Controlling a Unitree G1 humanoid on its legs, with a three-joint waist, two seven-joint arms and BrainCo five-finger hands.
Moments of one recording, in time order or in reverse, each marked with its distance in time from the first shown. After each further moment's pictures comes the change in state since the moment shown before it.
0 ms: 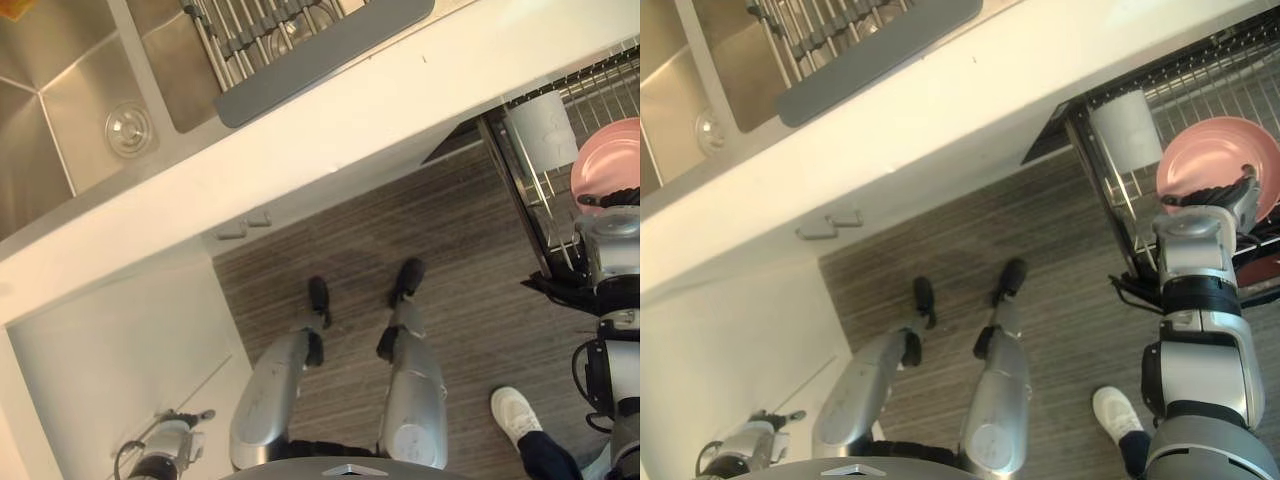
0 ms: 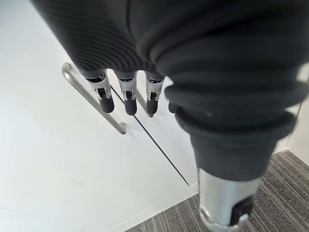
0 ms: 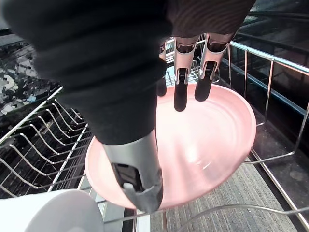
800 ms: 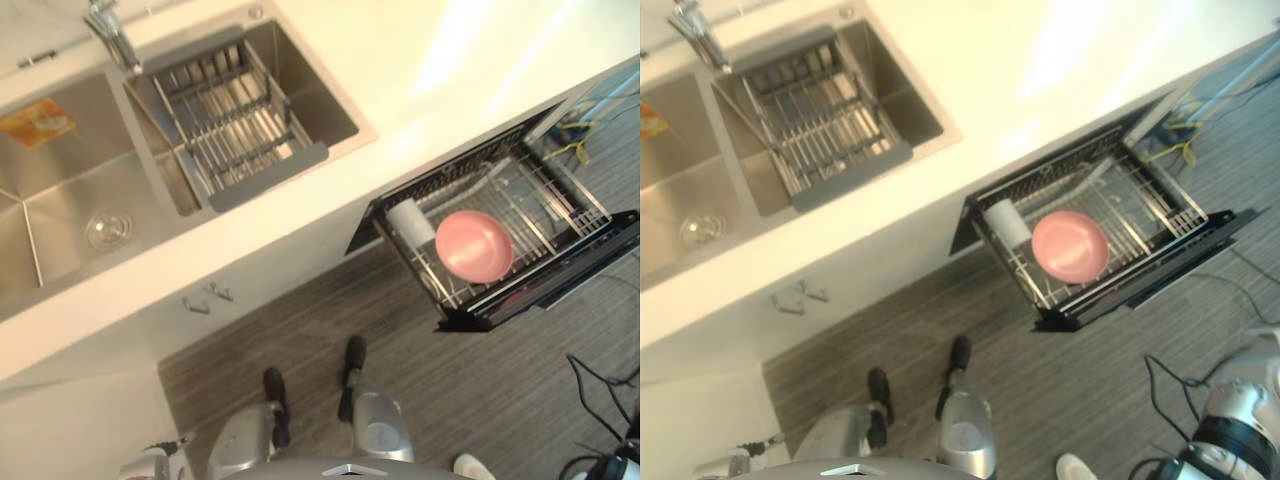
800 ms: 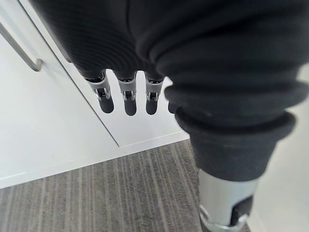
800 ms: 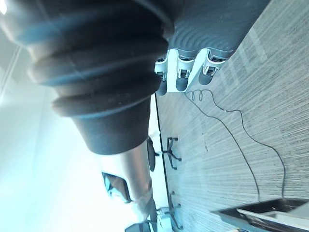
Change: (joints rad) left arm 0.091 -0.009 0.281 -0.038 -0.017 0.070 -0.088; right arm 0.640 0.211 -0.805 -0.196 0.851 -0.540 0.058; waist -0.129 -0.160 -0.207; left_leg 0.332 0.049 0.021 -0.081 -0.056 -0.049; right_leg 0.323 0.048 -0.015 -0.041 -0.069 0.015
